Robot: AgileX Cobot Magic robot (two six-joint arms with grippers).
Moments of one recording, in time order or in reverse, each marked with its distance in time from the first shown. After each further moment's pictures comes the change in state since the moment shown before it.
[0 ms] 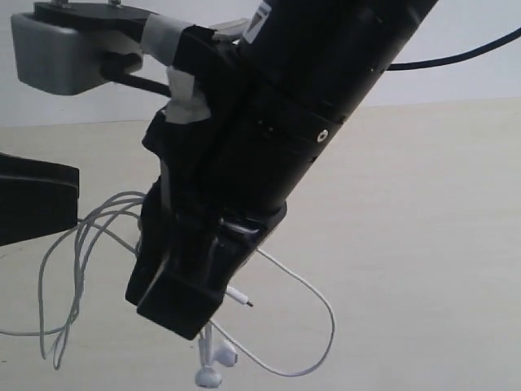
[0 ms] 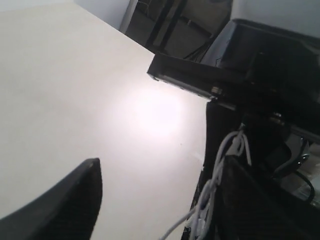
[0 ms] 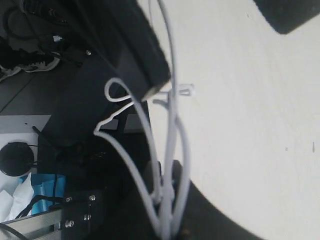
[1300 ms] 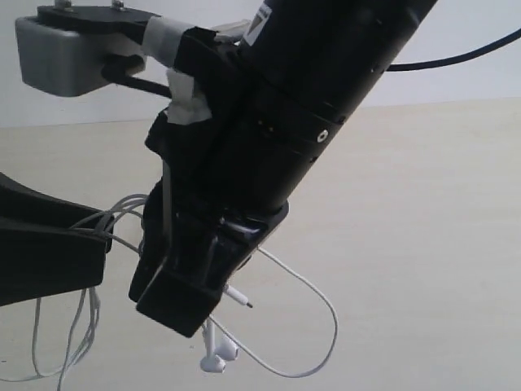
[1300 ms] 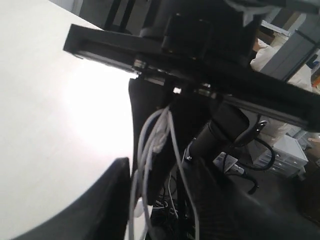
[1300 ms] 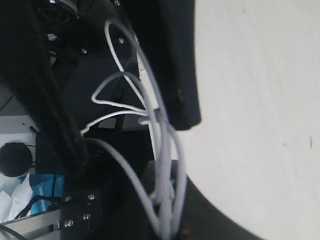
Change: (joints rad) left arm -0.168 0.000 0.004 0.000 0.000 0.016; right arm 0.000 0.000 0.000 -0.014 0.000 0.018
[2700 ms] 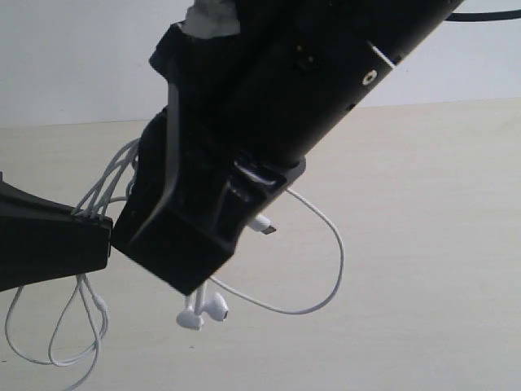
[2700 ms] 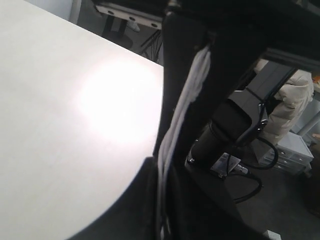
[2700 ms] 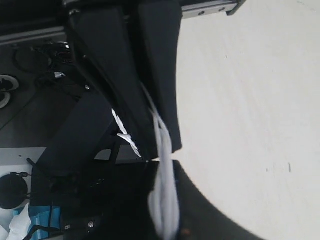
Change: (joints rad) left arm -0.005 0.000 0.000 -0.016 0.000 0.053; right arm 0.000 -0.101 -0.002 0.017 -0.057 0.030
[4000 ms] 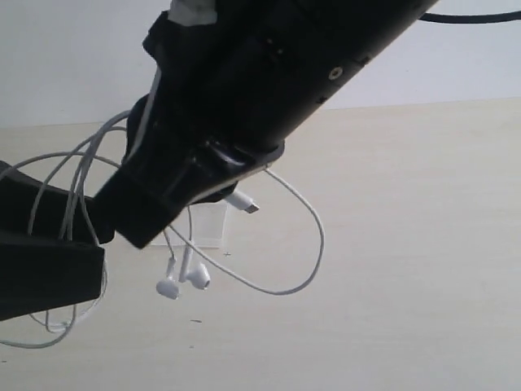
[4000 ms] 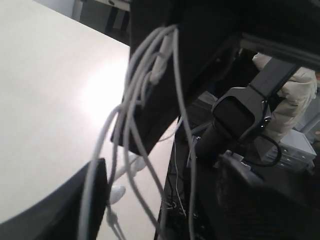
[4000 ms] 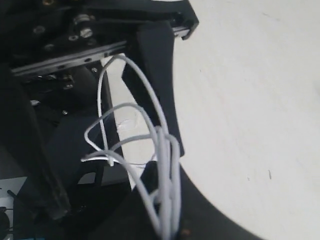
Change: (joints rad) left arm 0.002 0.000 0.000 0.012 0.007 0.002; right arm 0.000 0.014 0.000 -0.035 -0.098 0.076
